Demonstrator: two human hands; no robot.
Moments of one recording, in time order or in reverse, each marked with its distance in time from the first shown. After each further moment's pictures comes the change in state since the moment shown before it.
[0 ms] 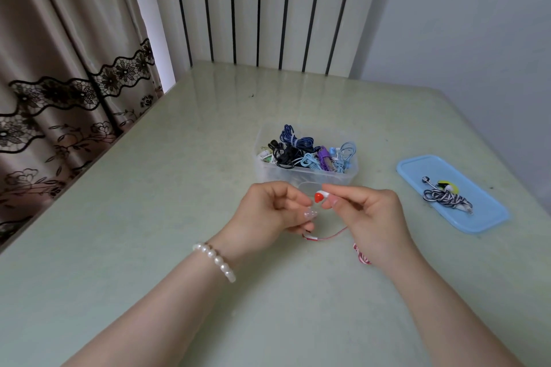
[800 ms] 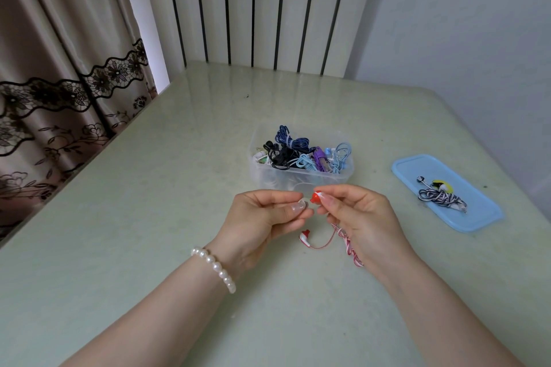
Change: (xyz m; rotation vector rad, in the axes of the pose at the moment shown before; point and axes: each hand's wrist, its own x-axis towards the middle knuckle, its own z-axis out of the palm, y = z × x) left_hand -0.001 0.000 0.007 -0.489 0.145 -0.171; right_hand 0.001 0.004 0.004 0.374 -0.073 0.275
